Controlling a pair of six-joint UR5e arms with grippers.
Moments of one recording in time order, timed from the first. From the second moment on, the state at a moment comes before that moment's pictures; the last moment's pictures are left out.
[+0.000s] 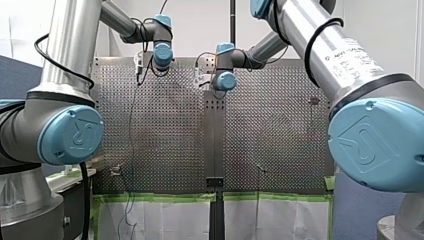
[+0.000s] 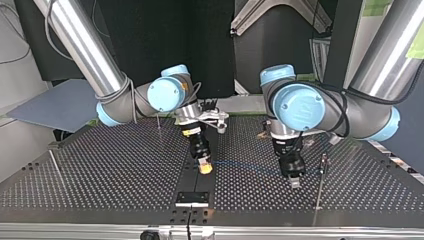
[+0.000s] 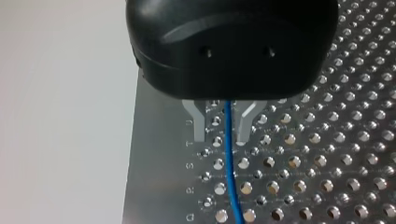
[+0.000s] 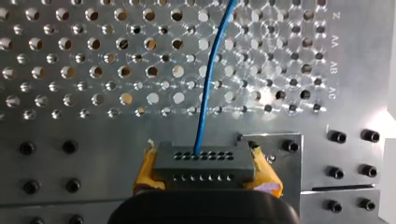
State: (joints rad) left arm -0.25 -1.76 -1.44 -3.01 -2.05 -1.52; right arm 2.30 -0.91 1.04 -0.25 1.60 1.55
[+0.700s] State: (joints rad) left arm -0.26 -1.76 -1.44 -3.01 -2.05 -1.51; right arm 2.30 -0.91 1.04 -0.25 1.60 1.56
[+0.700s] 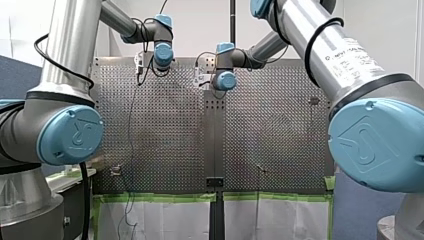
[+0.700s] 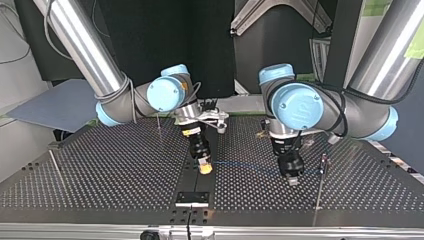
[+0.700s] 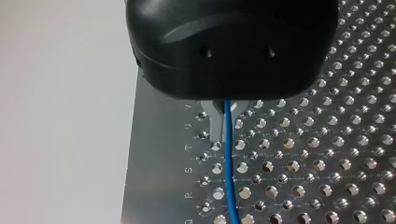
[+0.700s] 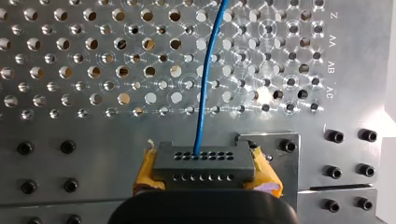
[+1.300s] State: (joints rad) left arm -0.29 -1.79 -1.53 -2.95 -2.05 -1.50; right arm 2.30 -0.91 1.11 -0.21 1.64 1.55
